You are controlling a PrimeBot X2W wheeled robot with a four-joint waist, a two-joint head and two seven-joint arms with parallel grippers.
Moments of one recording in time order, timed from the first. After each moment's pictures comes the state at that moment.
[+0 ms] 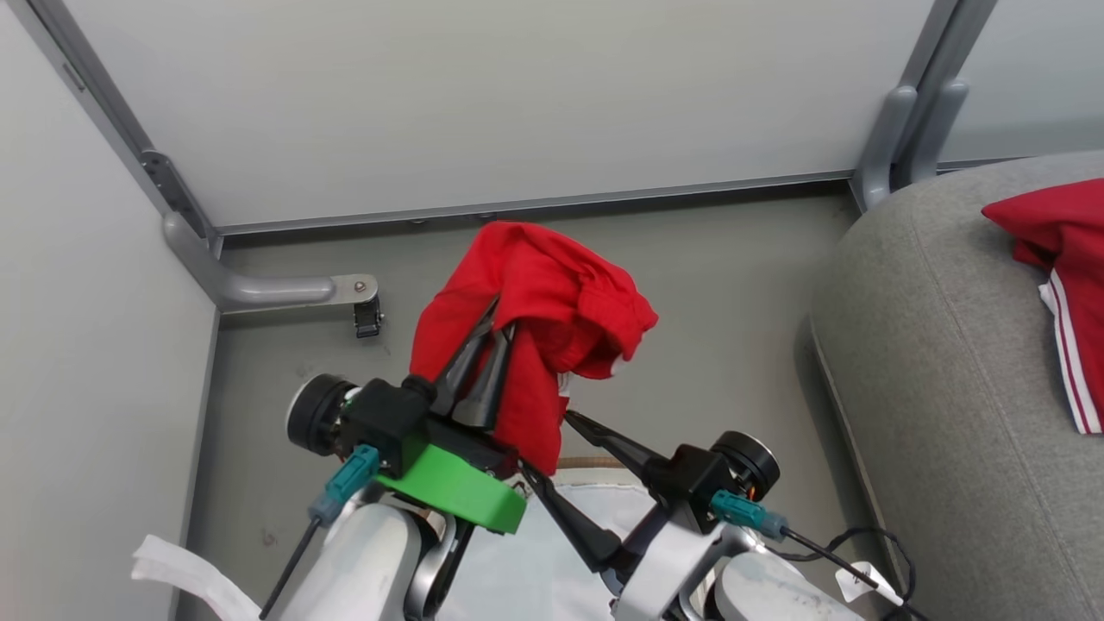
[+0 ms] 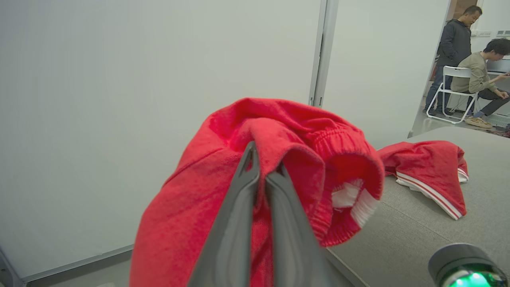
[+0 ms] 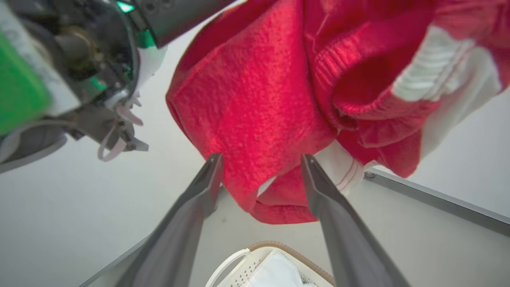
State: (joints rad) left arm -0.30 0.08 -0.47 0.18 -0.29 -0.13 -0.26; right arm -0.33 -0.07 0.71 0.33 0.32 0.13 -0.26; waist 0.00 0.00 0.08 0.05
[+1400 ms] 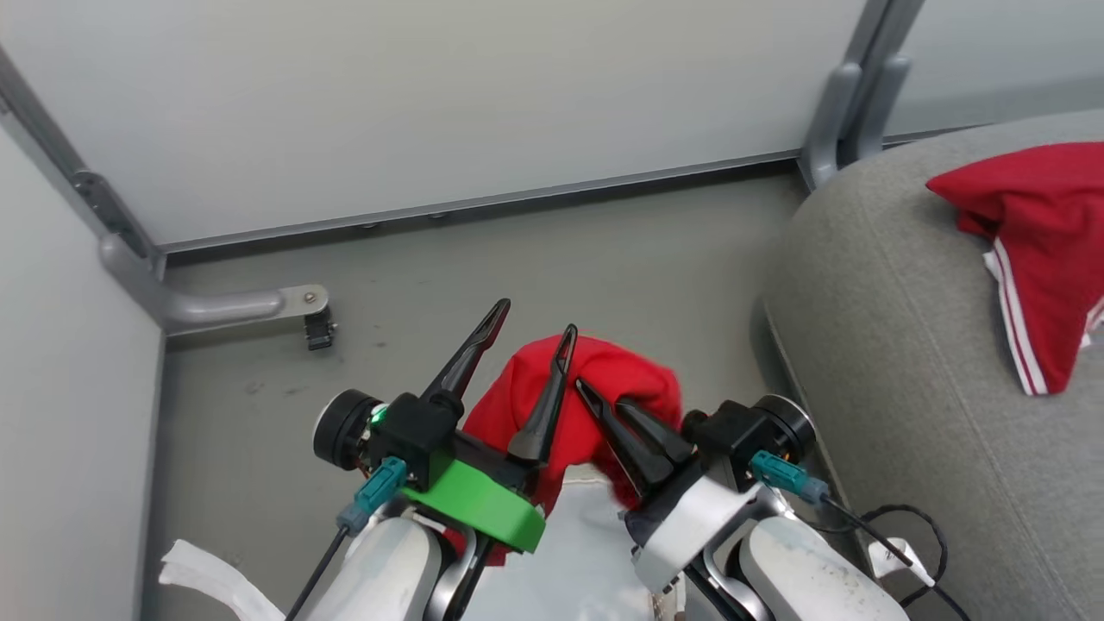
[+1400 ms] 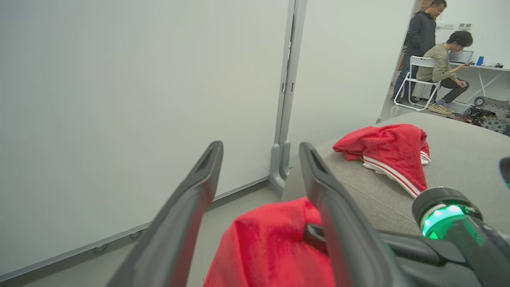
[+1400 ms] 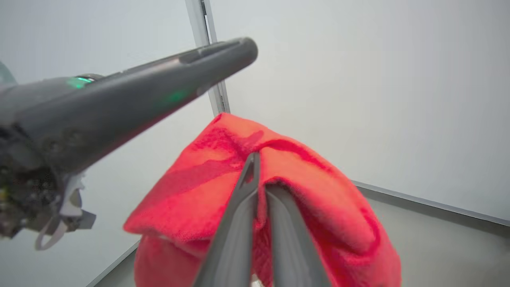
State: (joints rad) left arm -0.29 0.05 -0.51 0.20 -0.29 -0.13 -0.26; right arm -0.35 -0.05 0.59 0.31 0.29 0.13 -0.26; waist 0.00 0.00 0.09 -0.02
